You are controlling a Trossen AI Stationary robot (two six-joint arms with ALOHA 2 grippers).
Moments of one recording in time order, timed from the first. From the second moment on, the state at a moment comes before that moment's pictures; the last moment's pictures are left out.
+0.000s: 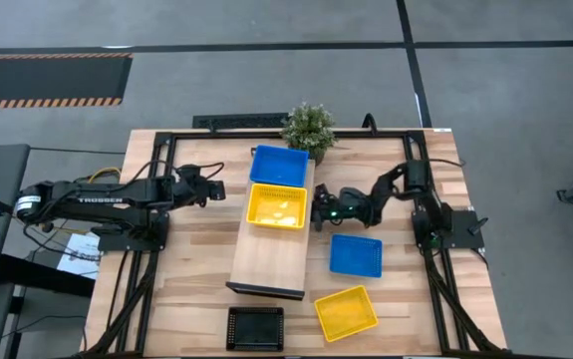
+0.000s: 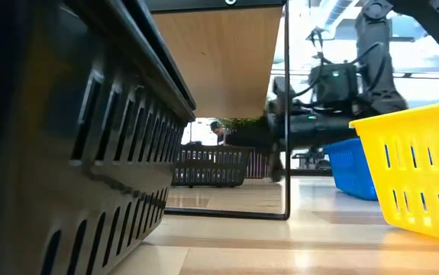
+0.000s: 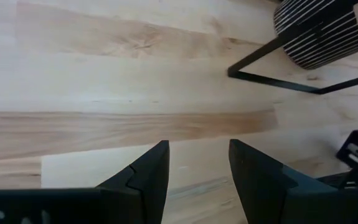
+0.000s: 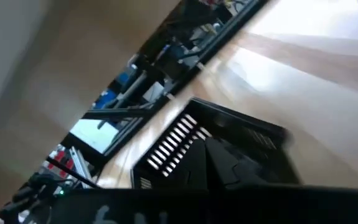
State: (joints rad) left arm 0.22 0.90 0.46 -0.46 -0.42 -1.21; right arm -0.14 2.16 0.57 1.53 -0.18 0.80
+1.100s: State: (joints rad) left arm 0.29 0.90 0.46 -0.39 -0.34 -1.16; right arm -0.13 1.88 0.55 0.75 -0.11 0.24
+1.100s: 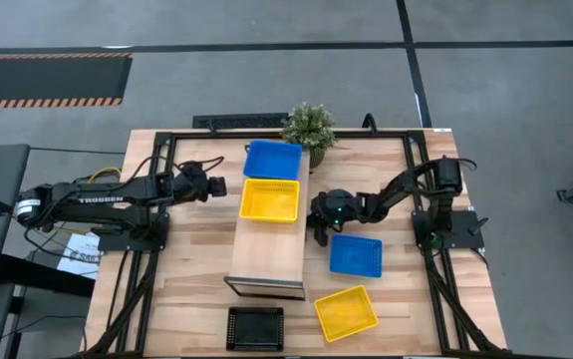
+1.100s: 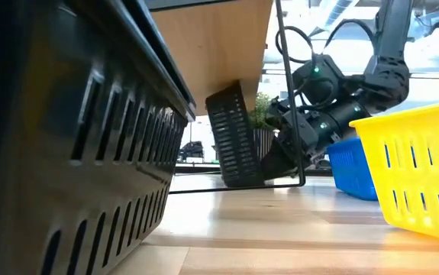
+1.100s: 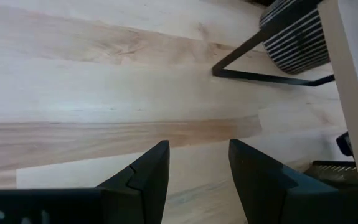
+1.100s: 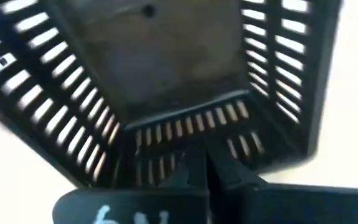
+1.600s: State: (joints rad) left arm 0.30 0.90 0.46 -0.38 -0.34 -1.17; right arm -0.12 1.64 0.56 0.39 0.06 0.20
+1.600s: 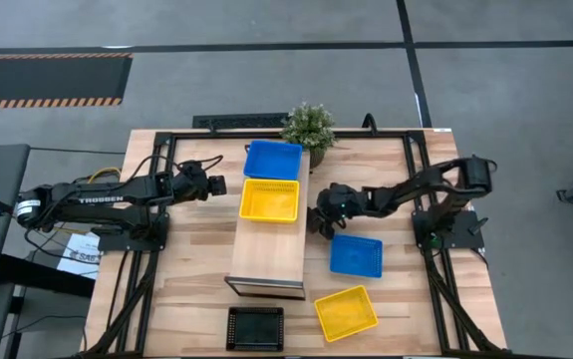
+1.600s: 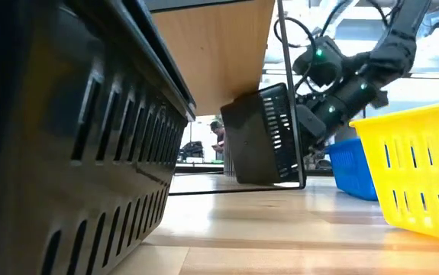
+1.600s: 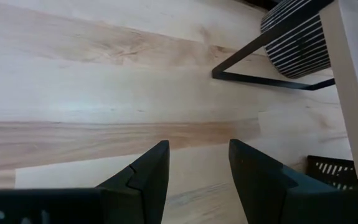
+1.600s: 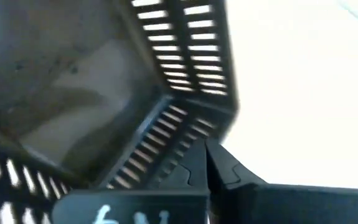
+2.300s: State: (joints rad) left arm 0.30 0.90 0.46 -0.39 -0.35 -1.16; right arm 0.03 1.36 0.57 0.21 0.07 0.17
